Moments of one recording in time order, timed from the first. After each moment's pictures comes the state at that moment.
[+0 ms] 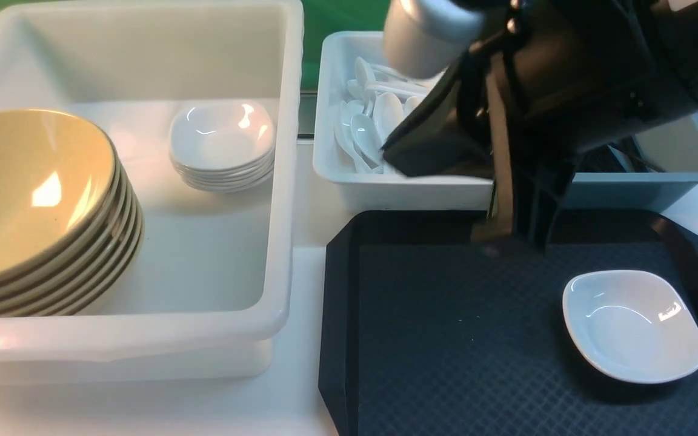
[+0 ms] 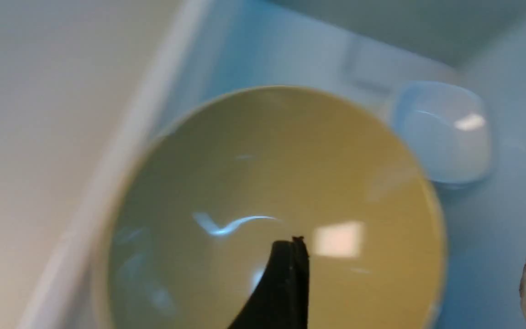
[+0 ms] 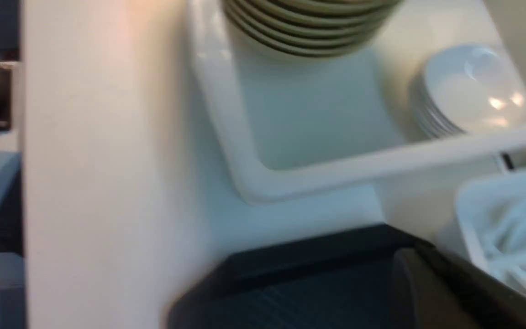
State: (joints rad) right arm 0.78 1.35 -1.54 0.09 1.01 -0.43; left arm 0.41 1.11 -1.32 -0.46 1.11 0.26
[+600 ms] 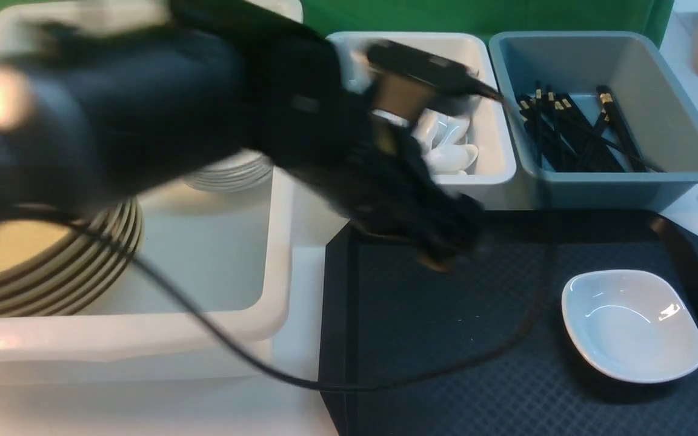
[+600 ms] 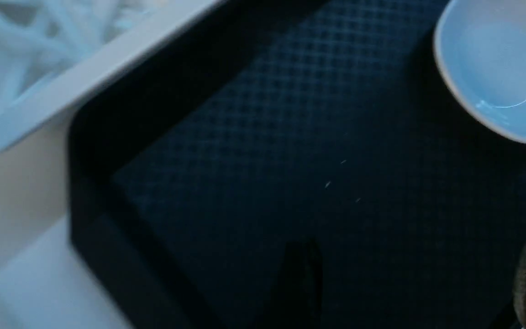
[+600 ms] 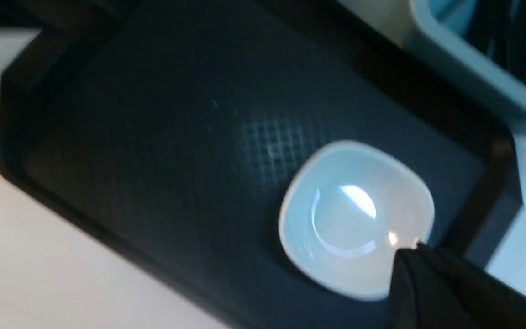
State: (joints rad) right arm 0.46 1.04 -1.21 -0.15 1.25 -0.01; left arm -0.82 1.70 -1.44 -0.08 0.79 -0.04
